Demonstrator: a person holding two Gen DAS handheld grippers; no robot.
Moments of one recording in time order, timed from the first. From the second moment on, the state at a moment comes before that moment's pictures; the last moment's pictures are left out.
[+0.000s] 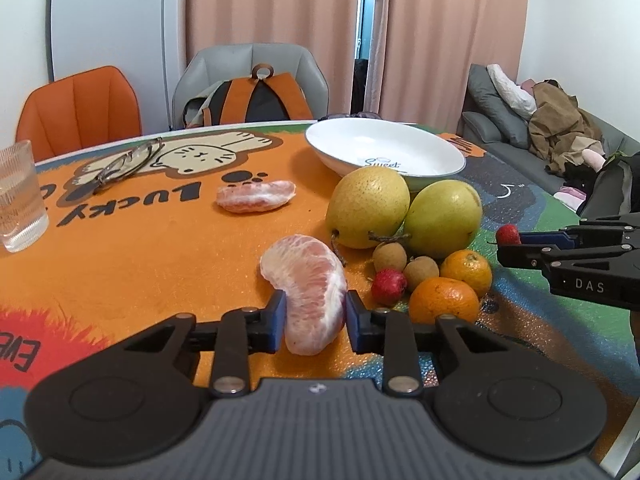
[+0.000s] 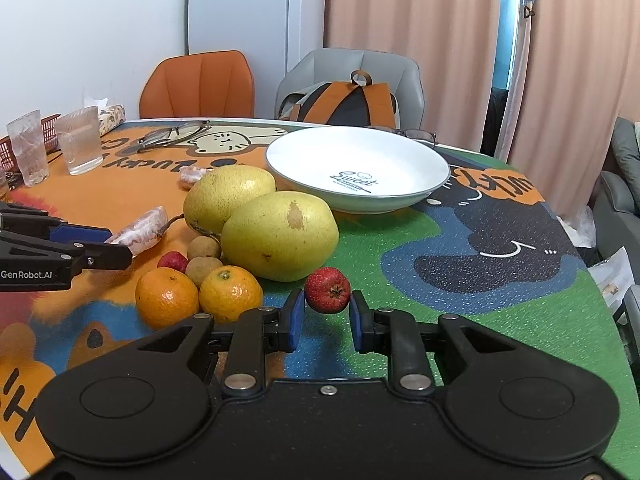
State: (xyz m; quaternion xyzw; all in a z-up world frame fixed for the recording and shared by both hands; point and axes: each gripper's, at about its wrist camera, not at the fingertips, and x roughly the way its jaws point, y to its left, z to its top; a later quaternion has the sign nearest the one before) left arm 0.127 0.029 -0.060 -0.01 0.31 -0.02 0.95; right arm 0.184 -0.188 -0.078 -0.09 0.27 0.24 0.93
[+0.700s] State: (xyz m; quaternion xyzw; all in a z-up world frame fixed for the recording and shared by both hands) left arm 0.125 0.014 -0.018 0.00 0.27 -0.05 0.96; right arm 0.200 -0.200 -0.041 -0.09 0.25 0.23 0.93
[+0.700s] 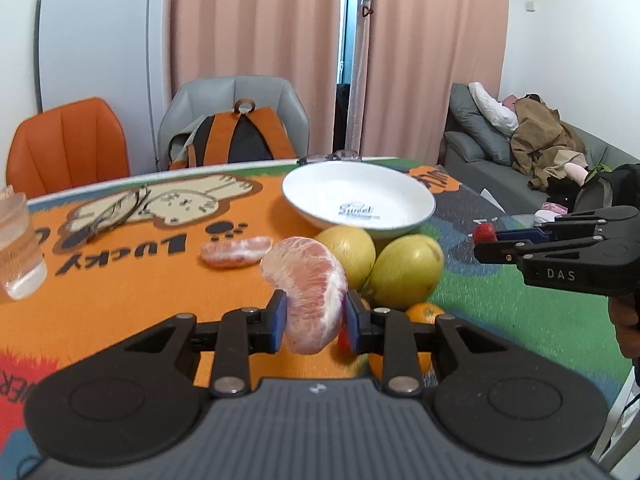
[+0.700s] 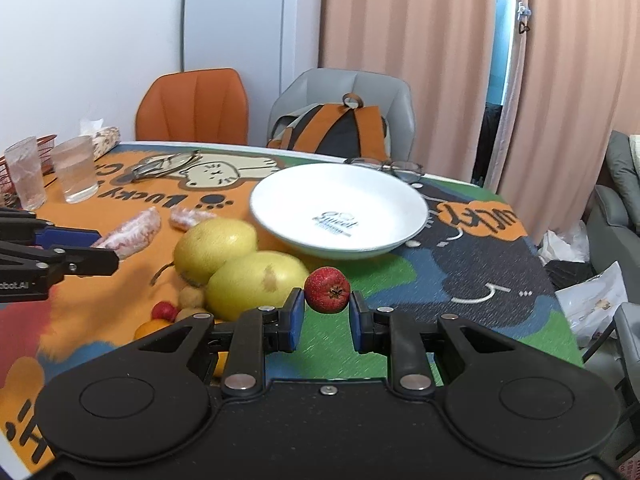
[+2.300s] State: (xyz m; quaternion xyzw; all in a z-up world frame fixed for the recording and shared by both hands) left arm 0.283 -0.020 -0.016 0.00 0.28 -0.09 0.96; right arm 0.346 -0.163 -0.066 -0.09 0.31 0.21 0.92
